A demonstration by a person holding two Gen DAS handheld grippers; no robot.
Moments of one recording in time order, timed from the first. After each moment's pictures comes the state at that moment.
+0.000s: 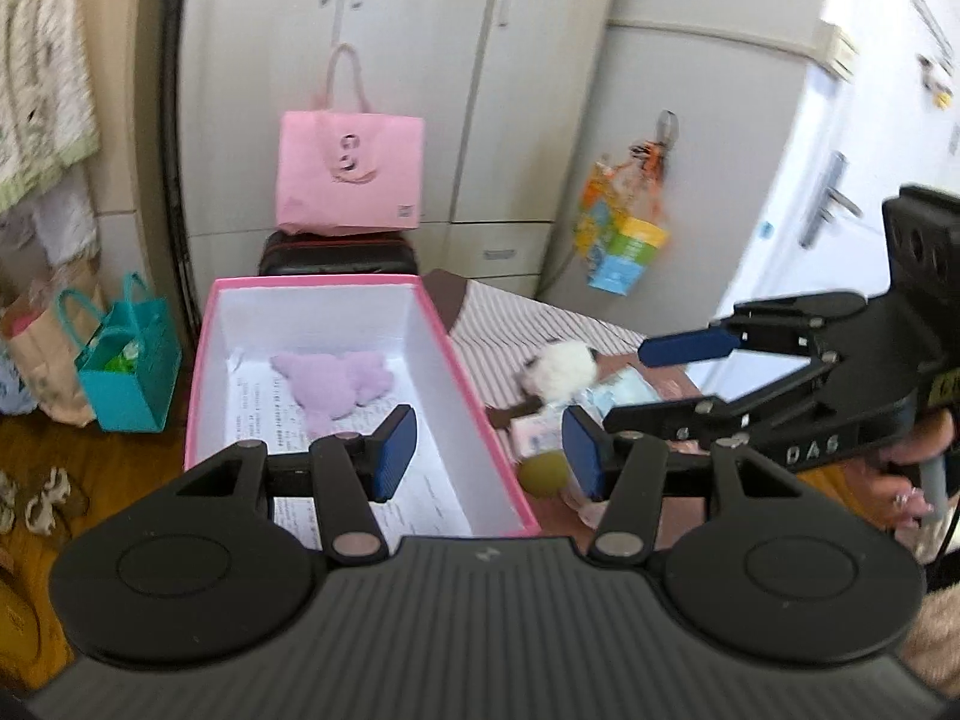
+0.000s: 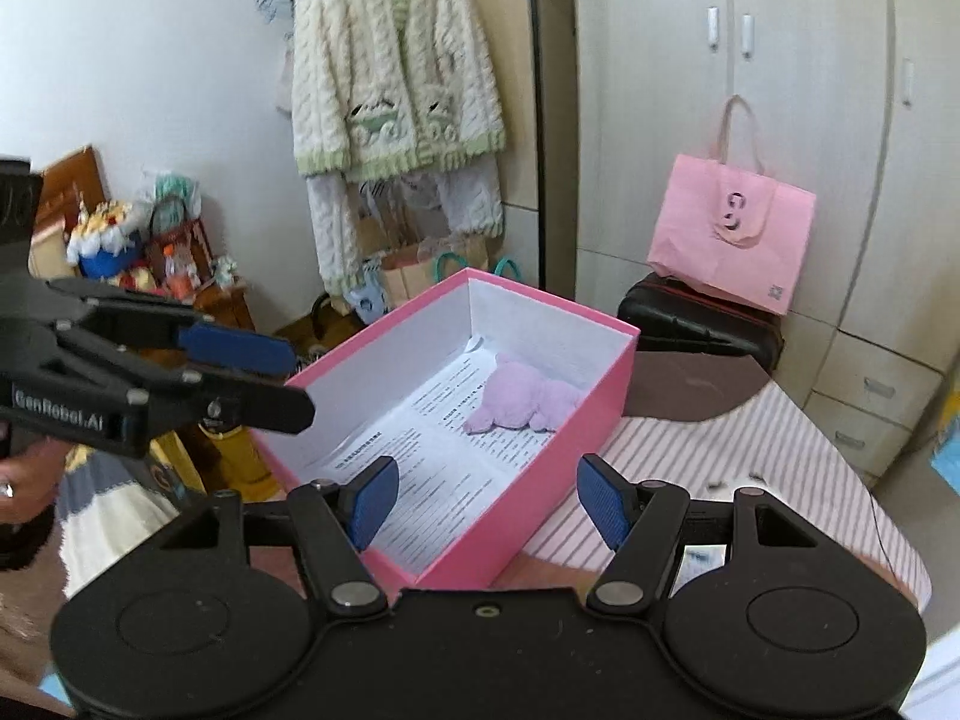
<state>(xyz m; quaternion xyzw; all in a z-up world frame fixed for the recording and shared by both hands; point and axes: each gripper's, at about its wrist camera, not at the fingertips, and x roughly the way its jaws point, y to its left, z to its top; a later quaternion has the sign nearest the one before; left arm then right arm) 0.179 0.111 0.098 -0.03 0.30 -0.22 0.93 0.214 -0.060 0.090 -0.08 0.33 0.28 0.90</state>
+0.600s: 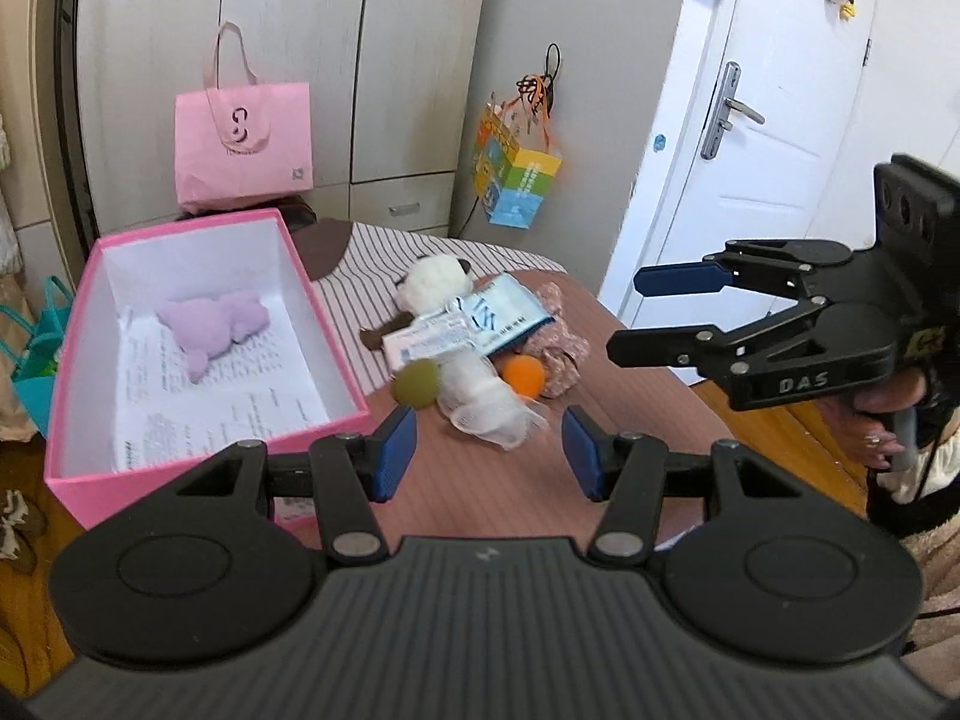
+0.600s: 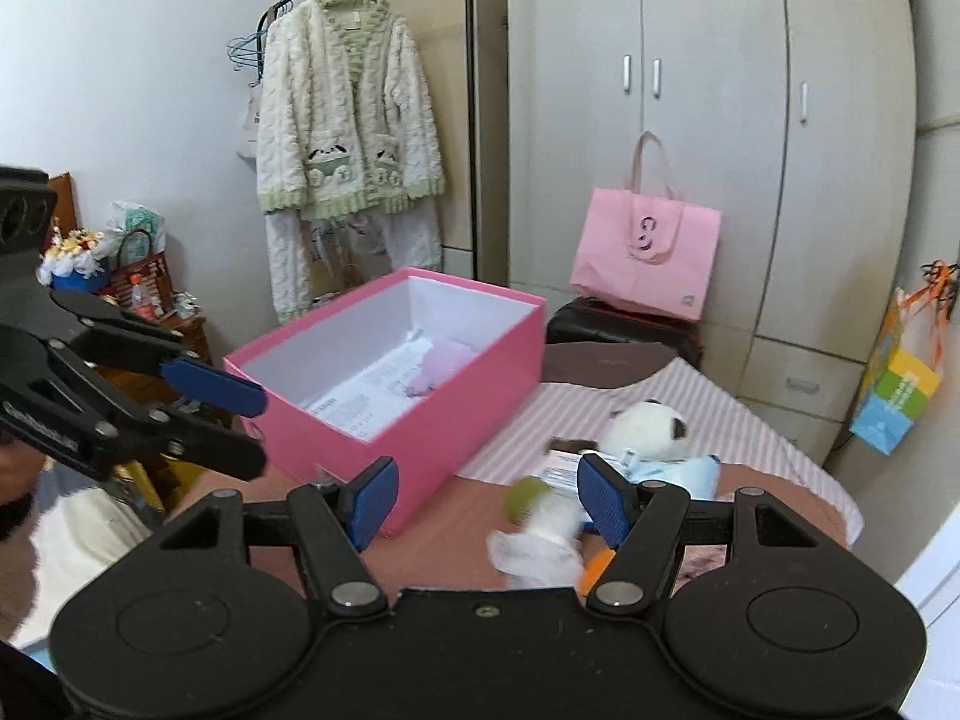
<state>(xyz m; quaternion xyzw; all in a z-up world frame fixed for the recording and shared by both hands) 0.119 0.053 0.057 0.01 0.31 -0.30 0.90 0.122 -0.136 0.055 -0.08 0.26 0.22 0.94</state>
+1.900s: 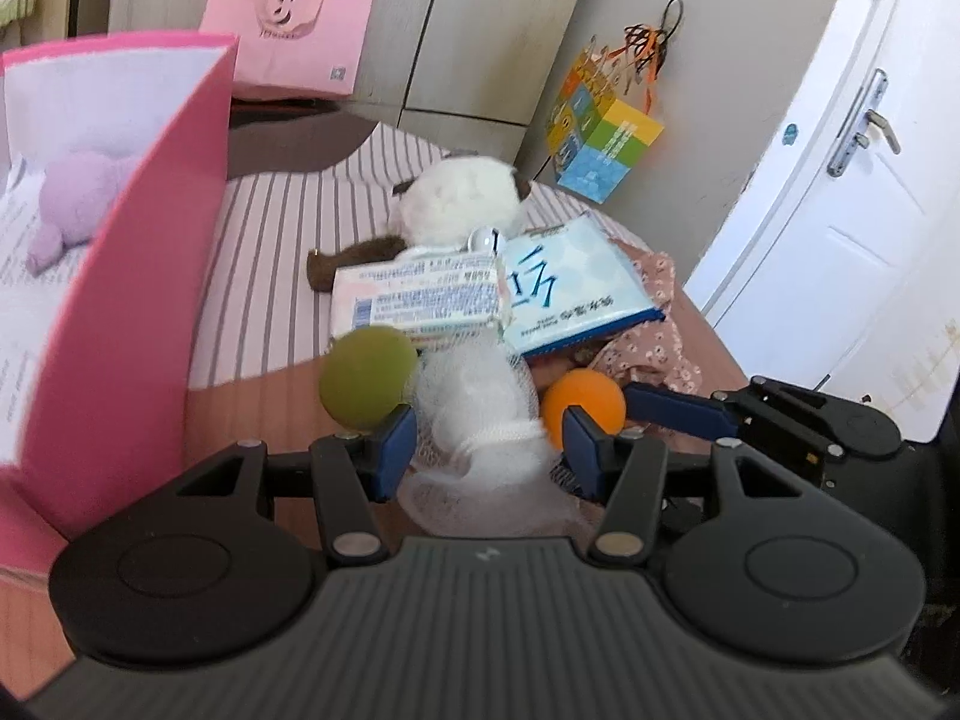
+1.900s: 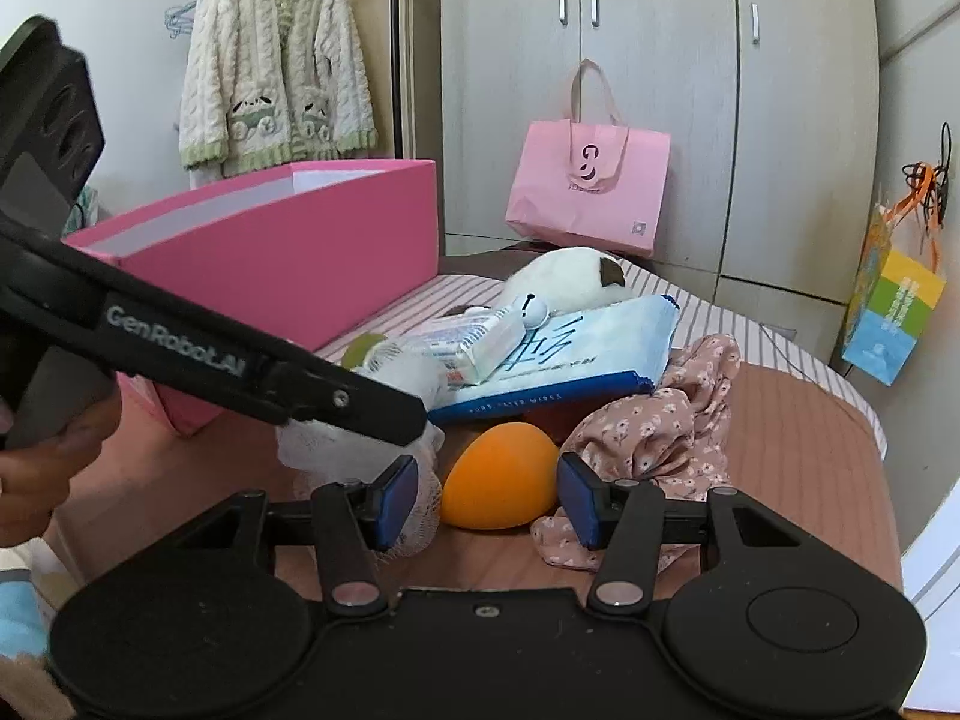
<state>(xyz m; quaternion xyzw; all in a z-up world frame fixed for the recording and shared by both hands) 0.248 -0.050 -0.079 -0.09 0.36 -0.22 0.90 0.198 -0.184 -0.093 -0.08 0.26 0.18 0.94</state>
